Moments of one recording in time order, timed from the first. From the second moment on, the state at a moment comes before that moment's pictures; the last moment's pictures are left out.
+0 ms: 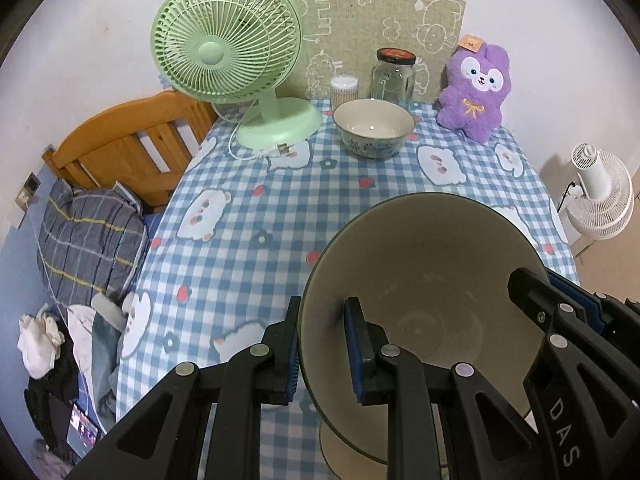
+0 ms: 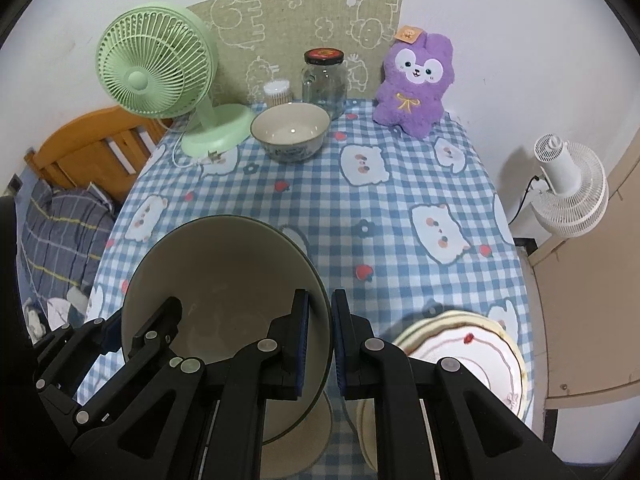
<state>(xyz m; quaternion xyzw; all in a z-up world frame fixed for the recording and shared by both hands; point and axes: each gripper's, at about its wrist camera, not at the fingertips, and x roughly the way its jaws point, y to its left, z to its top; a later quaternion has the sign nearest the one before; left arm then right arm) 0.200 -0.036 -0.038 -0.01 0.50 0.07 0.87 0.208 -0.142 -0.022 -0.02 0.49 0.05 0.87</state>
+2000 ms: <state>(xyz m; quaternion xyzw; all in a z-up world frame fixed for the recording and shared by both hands) 0.165 -0.040 -0.117 -0.03 0.58 0.07 0.81 0.183 -0.143 -0.104 -0.03 0.58 0.04 0.81</state>
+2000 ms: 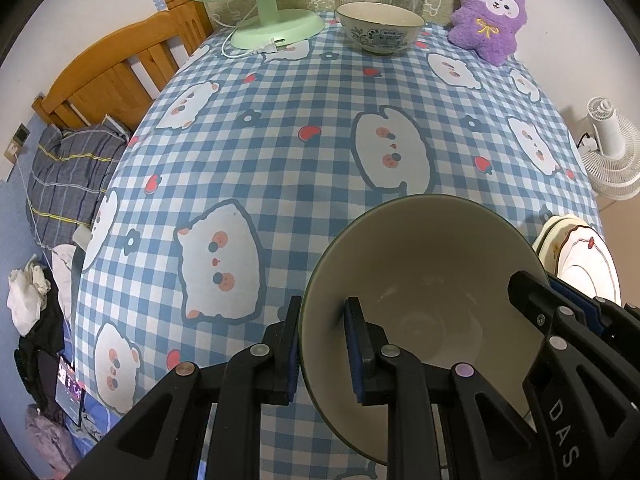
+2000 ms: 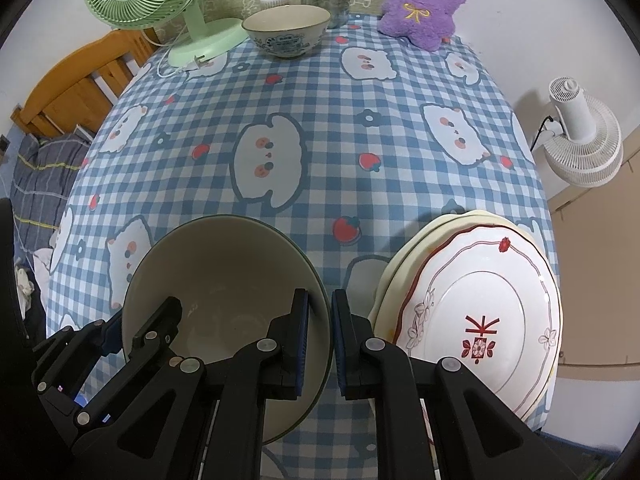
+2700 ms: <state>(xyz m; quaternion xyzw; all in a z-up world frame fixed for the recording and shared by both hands) 0.162 -0.042 -0.106 -0.02 0.57 0.05 0.82 0.178 -0.148 -0.092 0.00 0.56 0.05 0.82</state>
